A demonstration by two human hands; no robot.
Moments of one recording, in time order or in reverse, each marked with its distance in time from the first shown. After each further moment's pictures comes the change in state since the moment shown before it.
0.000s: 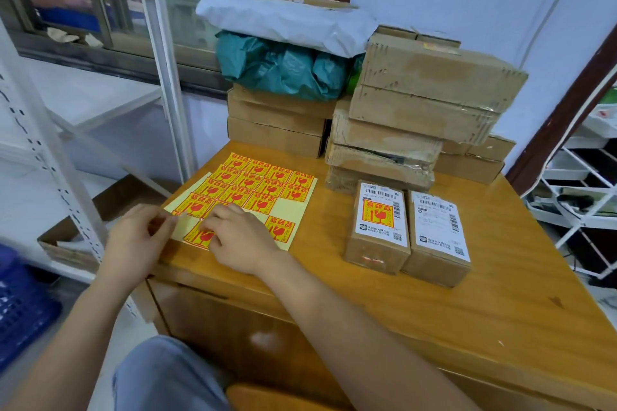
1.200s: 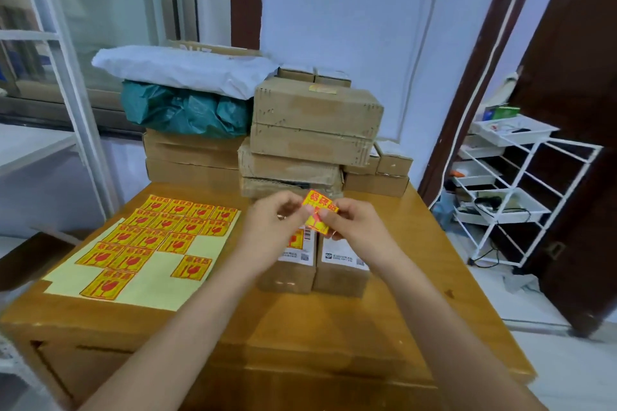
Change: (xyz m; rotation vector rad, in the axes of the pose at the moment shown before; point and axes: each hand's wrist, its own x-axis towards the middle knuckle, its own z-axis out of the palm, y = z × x) left_hand -0.018 0.265 0.093 -0.679 -0.344 0.265; right_hand -0.184 0.106 -0.177 0.746 0.468 0.529
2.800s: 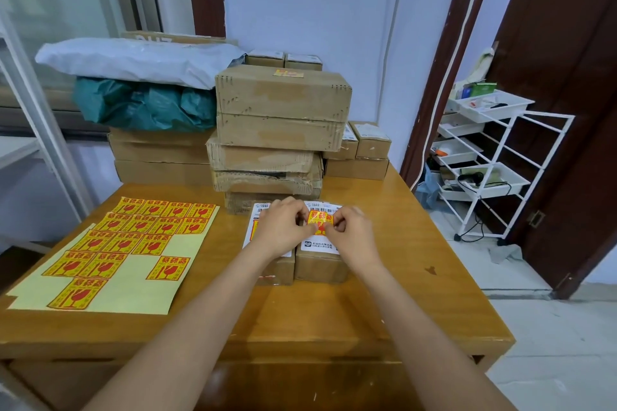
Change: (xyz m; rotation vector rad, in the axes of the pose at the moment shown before) left_hand 0.037 -0.051 0.064 0.511 -0.279 0.013; right_hand 0.011 0.096 -0.012 -0.448 0.380 0.029
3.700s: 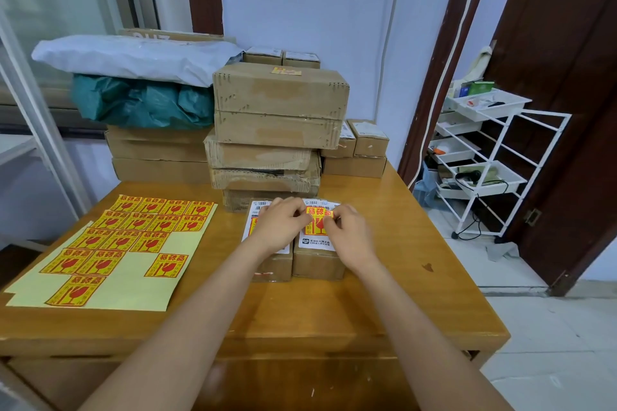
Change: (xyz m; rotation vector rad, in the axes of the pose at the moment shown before) left_hand -0.002 0.006 -0.005 -0.094 -0.081 -0.067; right_hand -0.005 -0.007 -0.002 -0.066 -0.056 0.056
